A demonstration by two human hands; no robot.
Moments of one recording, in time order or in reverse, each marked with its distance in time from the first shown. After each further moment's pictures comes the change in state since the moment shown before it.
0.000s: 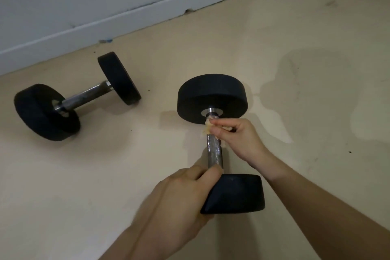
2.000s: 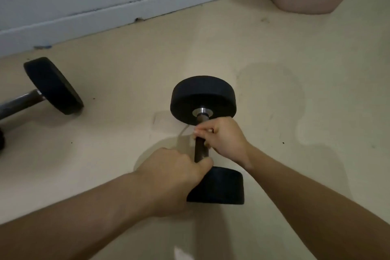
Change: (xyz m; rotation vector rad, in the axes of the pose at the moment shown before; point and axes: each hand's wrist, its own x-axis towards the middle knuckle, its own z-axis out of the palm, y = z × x) left_hand 0.075 0.066 -0.006 0.431 -0.265 0.350; right_hand -0.024 0.008 -0.087 -0.621 0.022 -0.117
